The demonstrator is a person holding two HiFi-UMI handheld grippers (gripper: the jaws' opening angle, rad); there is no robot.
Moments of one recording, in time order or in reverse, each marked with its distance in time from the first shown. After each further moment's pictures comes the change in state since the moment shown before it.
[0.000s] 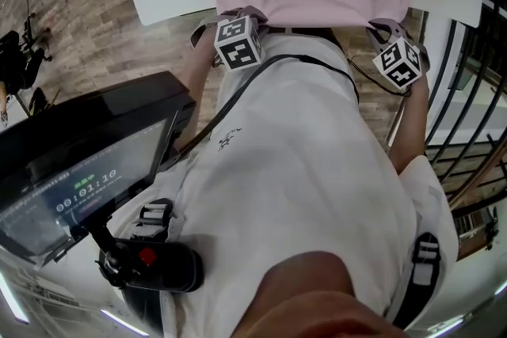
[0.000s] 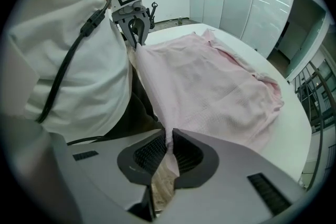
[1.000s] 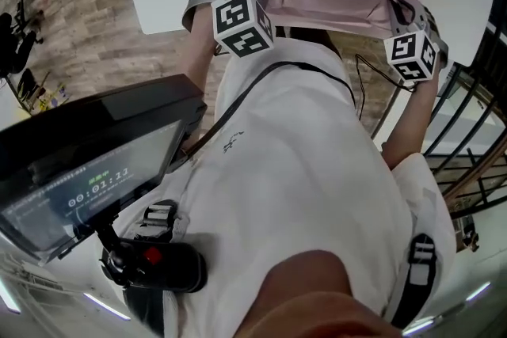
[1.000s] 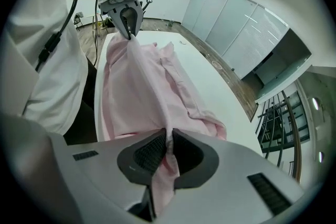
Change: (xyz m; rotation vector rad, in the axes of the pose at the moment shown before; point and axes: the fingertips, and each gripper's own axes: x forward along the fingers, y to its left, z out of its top) left arm -0.082 0.090 0.050 -0.035 -0.049 0.408; right arm -0.066 -0.108 0.054 -0.086 -0.003 -0.379
